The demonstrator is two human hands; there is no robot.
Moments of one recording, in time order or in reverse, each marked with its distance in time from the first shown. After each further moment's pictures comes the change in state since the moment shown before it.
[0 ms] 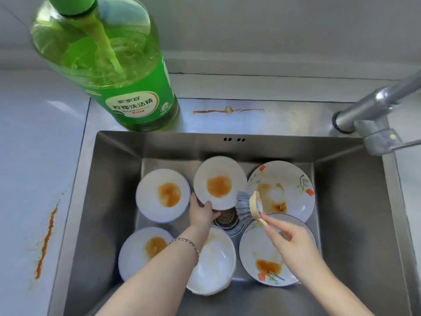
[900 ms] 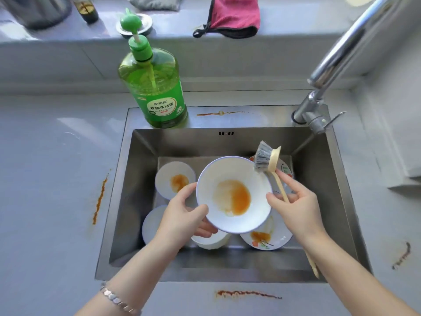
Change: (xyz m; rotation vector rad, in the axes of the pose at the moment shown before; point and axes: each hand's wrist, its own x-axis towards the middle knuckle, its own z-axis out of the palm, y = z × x) left_hand -0.234 0.071 -0.098 0.426 -0.305 0.336; right_hand -0.111 -0.062 -0.032 0.258 0.232 -0.211
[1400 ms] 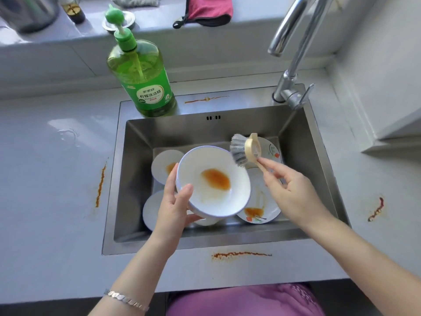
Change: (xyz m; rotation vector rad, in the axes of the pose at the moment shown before) left_hand -0.052 -0.029 0.012 -0.283 0.008 0.175; right_hand -0.064 -0.011 -0.030 -0.232 -0.129 -0.184
